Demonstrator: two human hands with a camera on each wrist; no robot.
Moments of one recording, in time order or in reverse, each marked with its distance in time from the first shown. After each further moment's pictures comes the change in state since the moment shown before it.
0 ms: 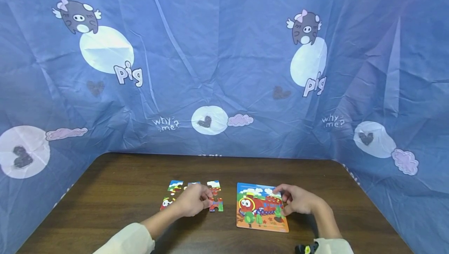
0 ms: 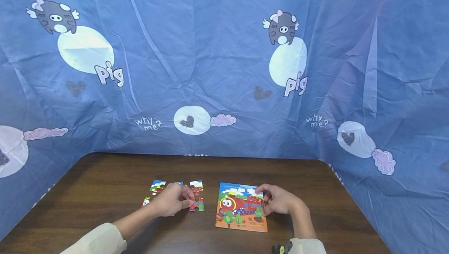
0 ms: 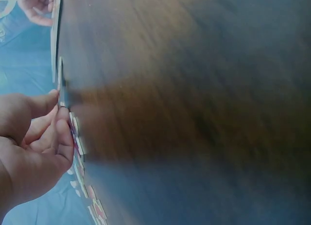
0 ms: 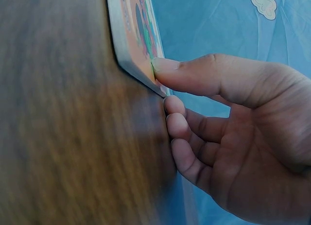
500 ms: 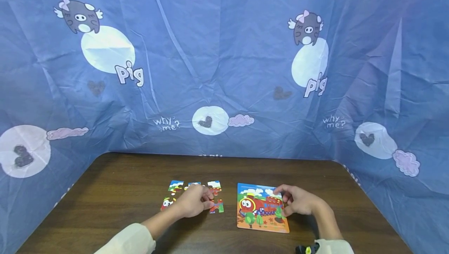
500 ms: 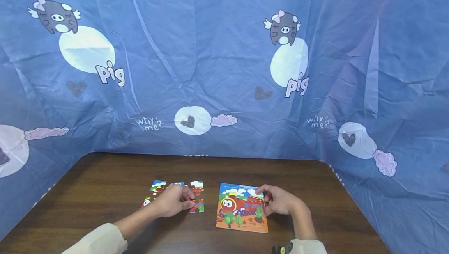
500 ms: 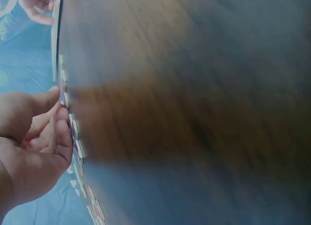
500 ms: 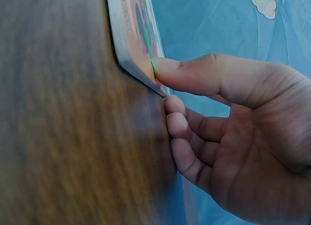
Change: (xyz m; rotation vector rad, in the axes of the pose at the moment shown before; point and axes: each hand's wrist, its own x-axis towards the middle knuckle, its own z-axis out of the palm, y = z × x) left_hand 0.001 0.000 -0.001 0.050 -0.009 0.075; right_hand 0.000 0.000 -0.001 0.010 -0.020 0.003
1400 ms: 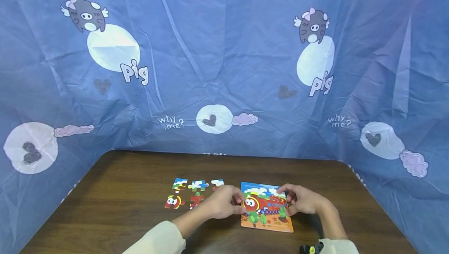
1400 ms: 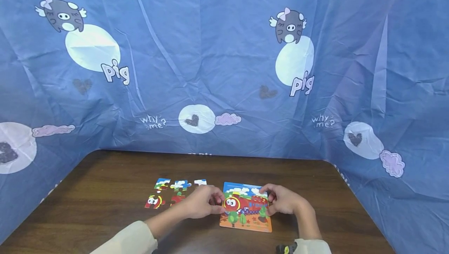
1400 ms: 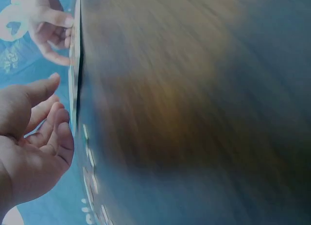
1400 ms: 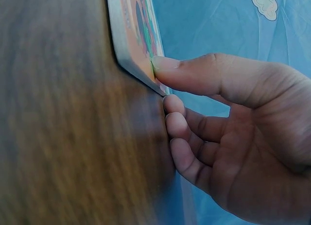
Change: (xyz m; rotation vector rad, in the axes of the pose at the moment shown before) left_hand 0.032 0.046 0.038 -0.123 -0.096 0.005; right_hand 0.002 -0.001 0.000 -0.042 0.014 0.020
